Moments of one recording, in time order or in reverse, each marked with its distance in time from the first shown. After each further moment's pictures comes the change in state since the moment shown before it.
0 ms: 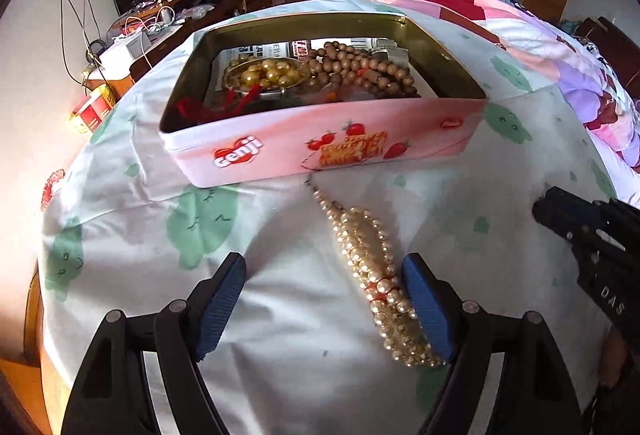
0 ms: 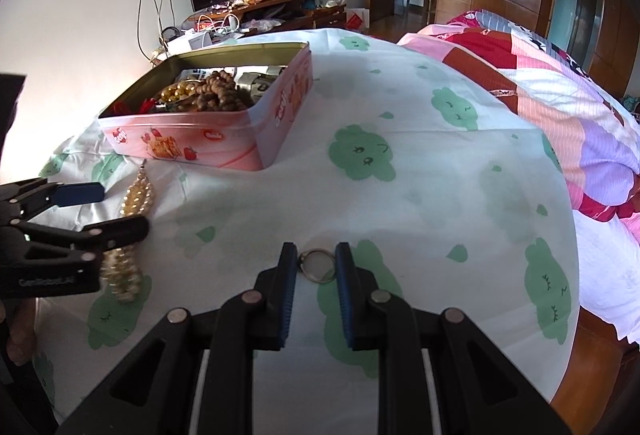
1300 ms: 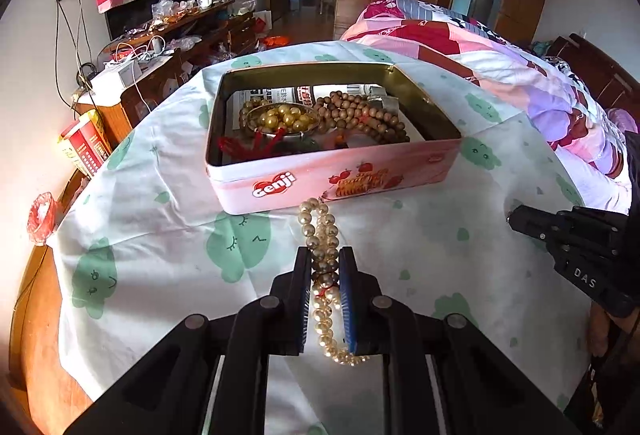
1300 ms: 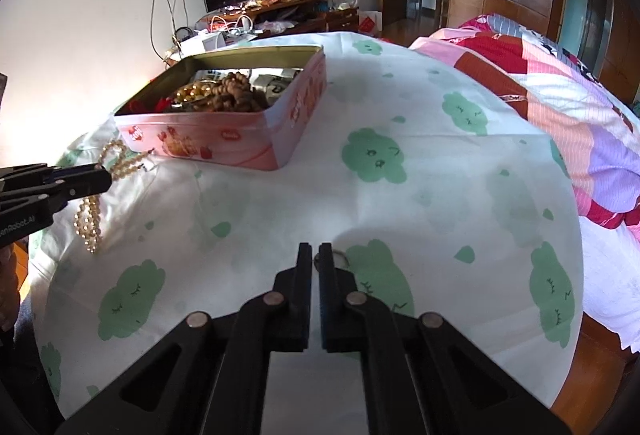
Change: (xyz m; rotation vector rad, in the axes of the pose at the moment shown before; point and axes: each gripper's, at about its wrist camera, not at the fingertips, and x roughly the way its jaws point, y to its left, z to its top) left arm -0.032 0.026 -0.002 0.015 -0.128 -0.091; right arm -0.006 0.003 -0.001 -0.020 -0.014 0.051
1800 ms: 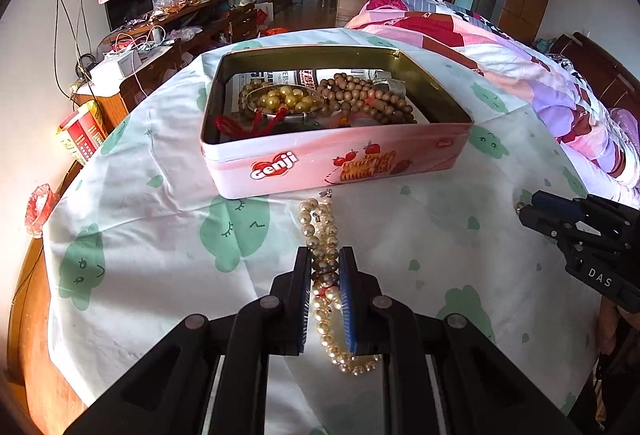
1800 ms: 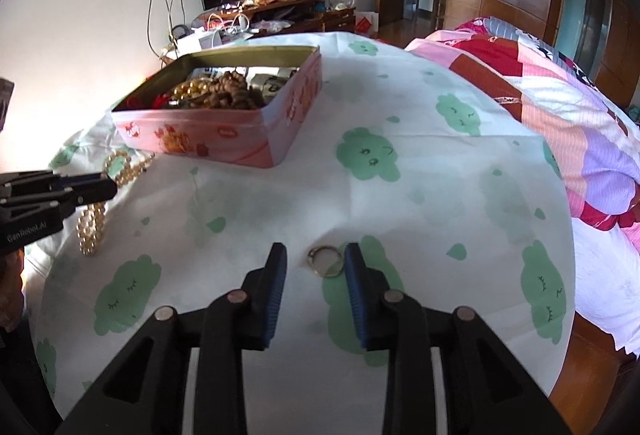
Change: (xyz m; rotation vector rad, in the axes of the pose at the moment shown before) left arm 0.011 0.002 -0.007 -0.009 0.024 -0.002; right arm -0.003 -0.001 -0.001 -0.006 -0.001 -0.036
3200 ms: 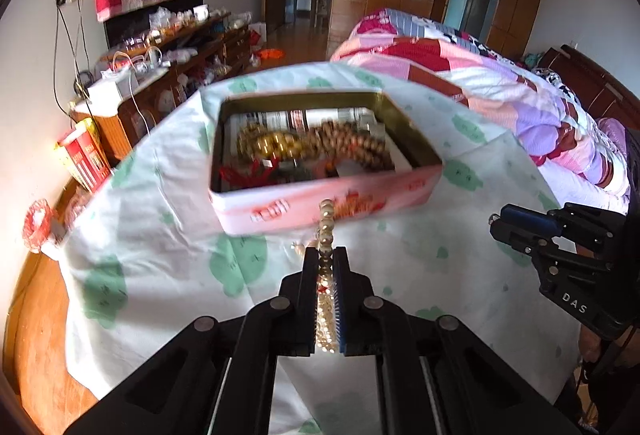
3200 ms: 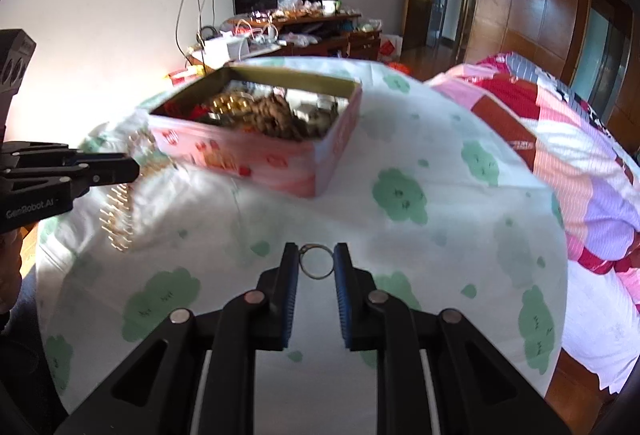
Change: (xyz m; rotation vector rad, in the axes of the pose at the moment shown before) left arm -0.036 -0.002 0.018 0.013 -0.087 -0.029; right arm -0.016 0.029 0.014 -0.125 -0.066 0.022
